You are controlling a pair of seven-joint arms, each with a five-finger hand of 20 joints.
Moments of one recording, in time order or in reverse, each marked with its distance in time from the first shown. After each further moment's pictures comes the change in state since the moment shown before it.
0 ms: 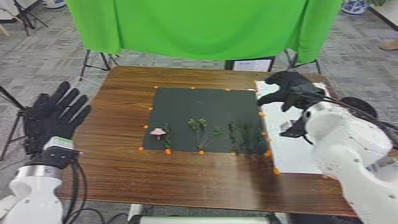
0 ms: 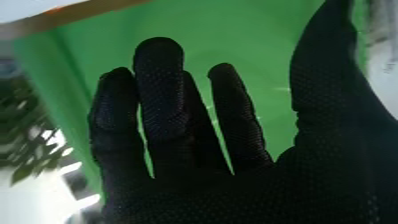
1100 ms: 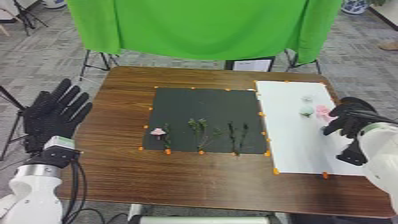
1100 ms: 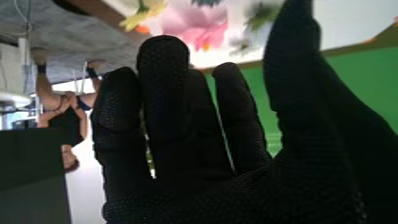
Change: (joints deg) left arm -0.3 0.7 0.4 -0.3 0.9 -0.5 0.3; right arm -14.1 4.9 17.3 7.6 2.8 -7.0 7.0
